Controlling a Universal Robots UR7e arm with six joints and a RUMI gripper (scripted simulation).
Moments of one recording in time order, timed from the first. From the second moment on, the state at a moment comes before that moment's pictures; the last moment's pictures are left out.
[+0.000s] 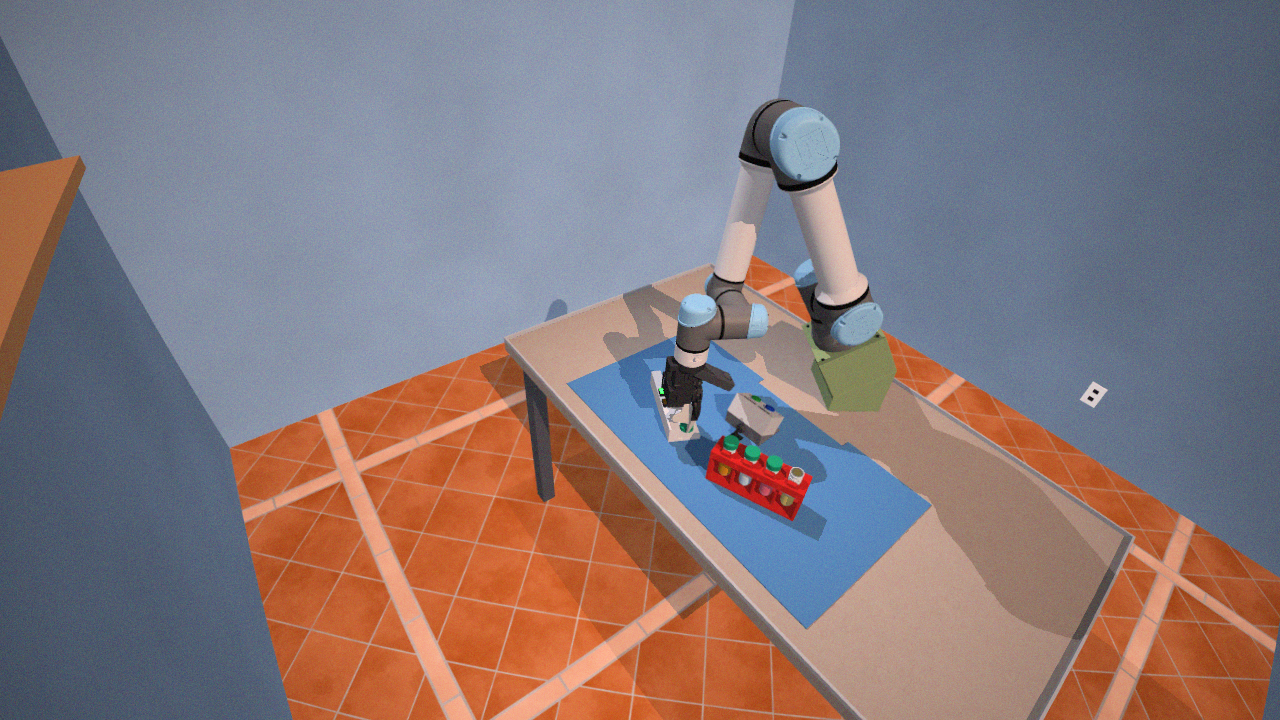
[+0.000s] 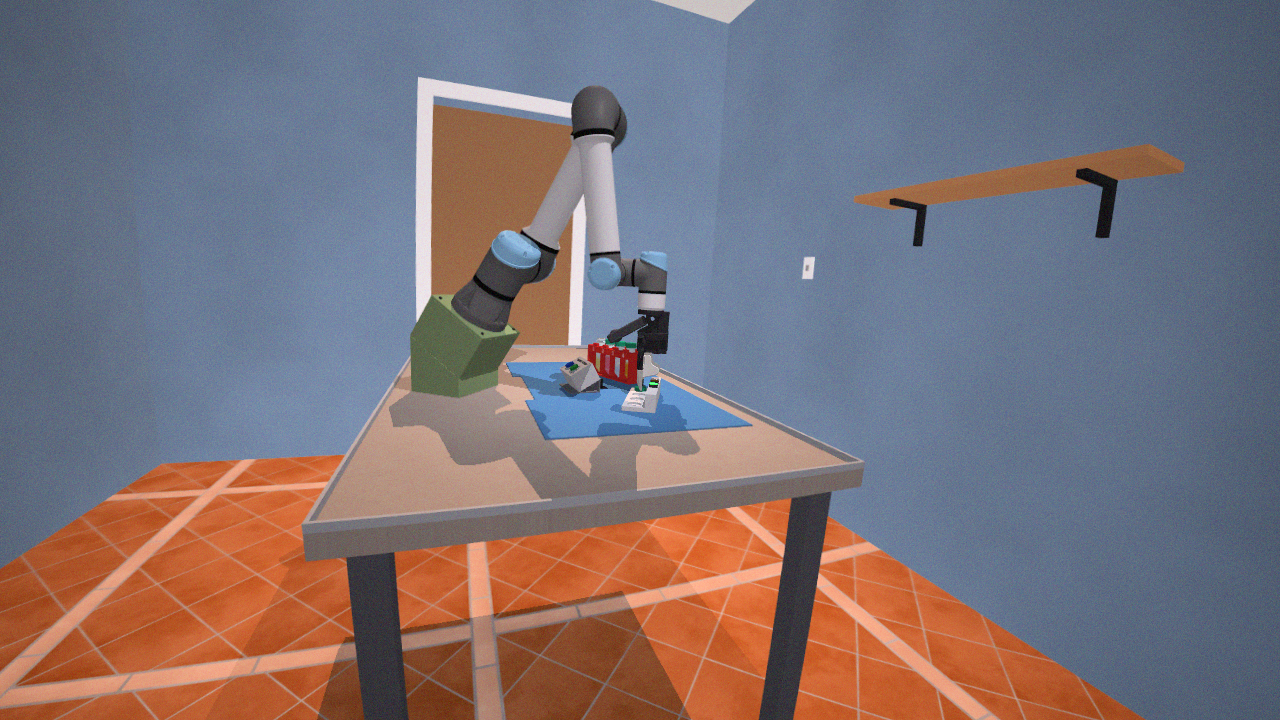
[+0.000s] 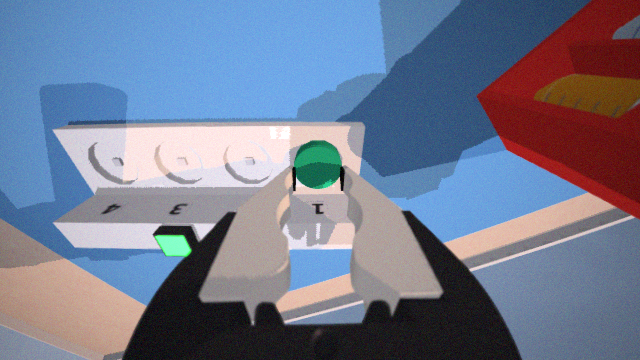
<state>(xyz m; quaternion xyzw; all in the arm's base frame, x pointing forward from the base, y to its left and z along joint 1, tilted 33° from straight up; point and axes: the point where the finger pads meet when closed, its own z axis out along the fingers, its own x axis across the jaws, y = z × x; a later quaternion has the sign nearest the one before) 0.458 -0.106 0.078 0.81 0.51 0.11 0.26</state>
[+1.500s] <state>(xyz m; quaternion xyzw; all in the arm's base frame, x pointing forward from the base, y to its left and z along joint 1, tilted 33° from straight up) 0.396 -0.060 0.192 0.82 0.50 0.12 0.26</state>
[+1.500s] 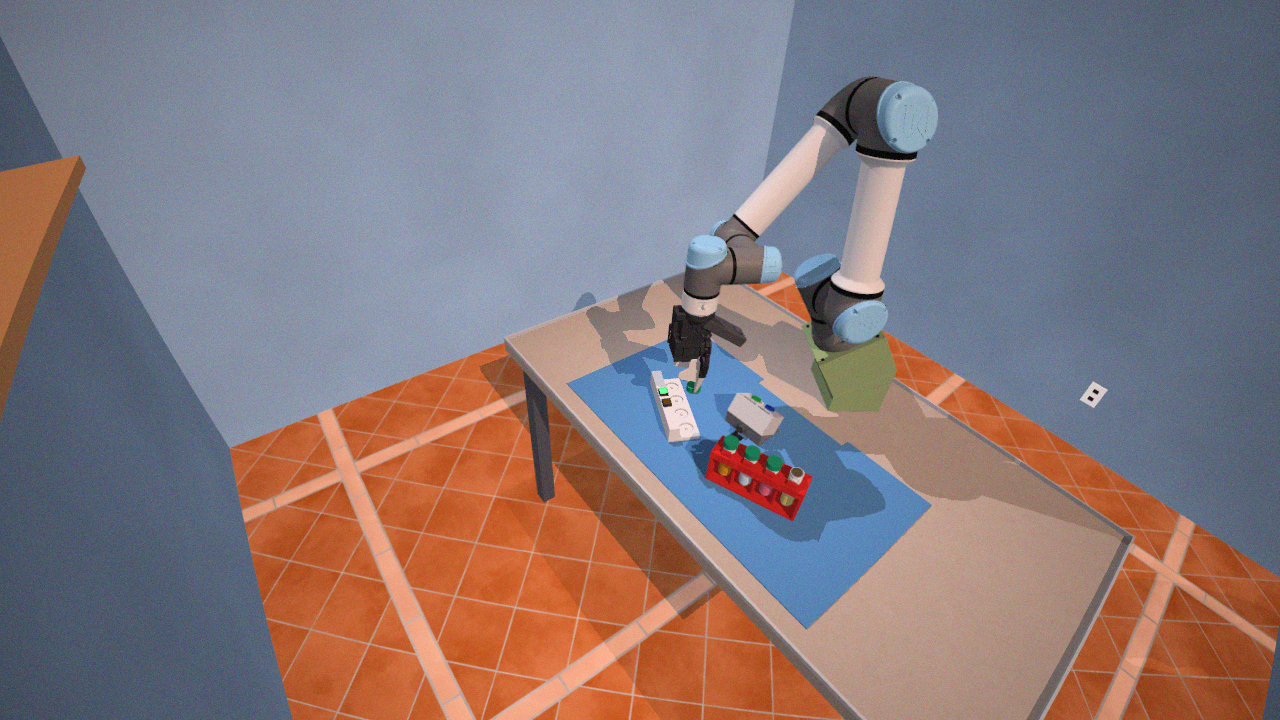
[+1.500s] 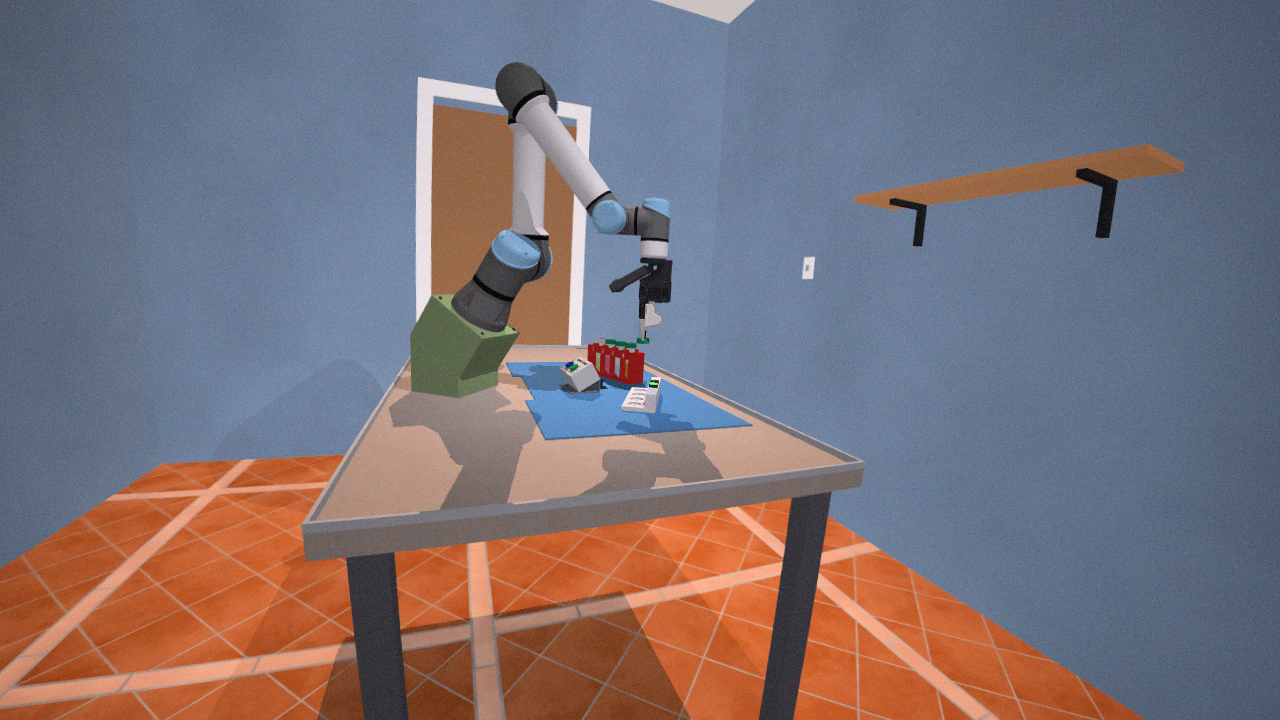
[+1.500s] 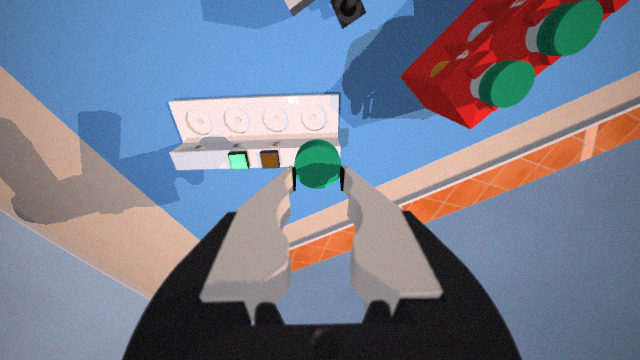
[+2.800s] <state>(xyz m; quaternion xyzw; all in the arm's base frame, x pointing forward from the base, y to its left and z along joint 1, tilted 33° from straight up) 0.387 0.090 0.135 0.96 -0.05 0.25 0.13</state>
